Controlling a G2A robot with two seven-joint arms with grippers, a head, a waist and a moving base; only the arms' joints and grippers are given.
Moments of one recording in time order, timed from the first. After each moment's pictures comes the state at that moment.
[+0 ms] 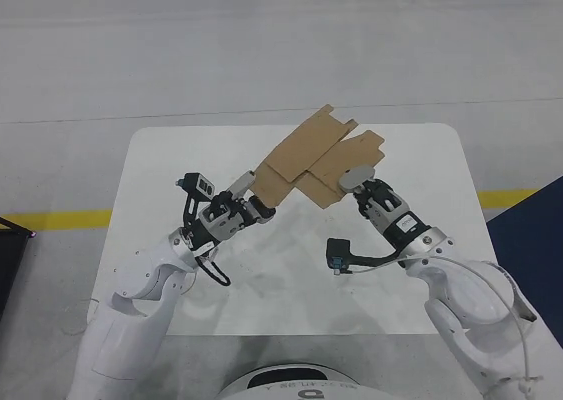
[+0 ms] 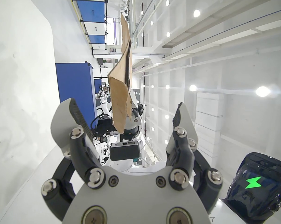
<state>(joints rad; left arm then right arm) 1.57 -1.22 -1.31 -1.90 -0.56 -0.04 -0.62 -1.66 -1.00 1.31 -2.35 -2.80 -0.47 -0.04</state>
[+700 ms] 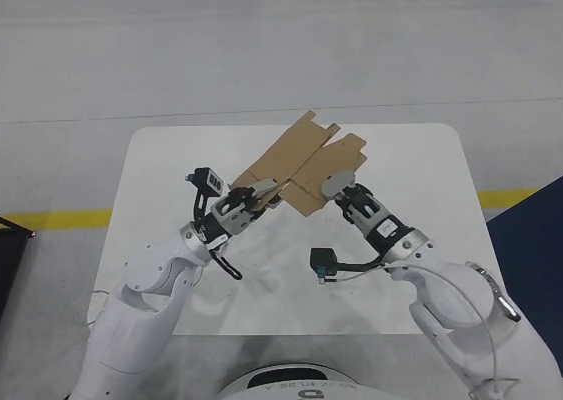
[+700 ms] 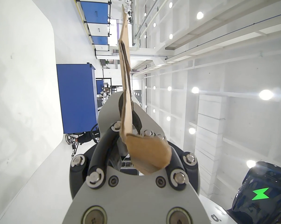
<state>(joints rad) 1.53 -1.22 -1.26 -1.89 -0.51 -0.02 -0.56 -1.59 -1.01 1.20 -2.35 -2.93 -0.51 -0.06</state>
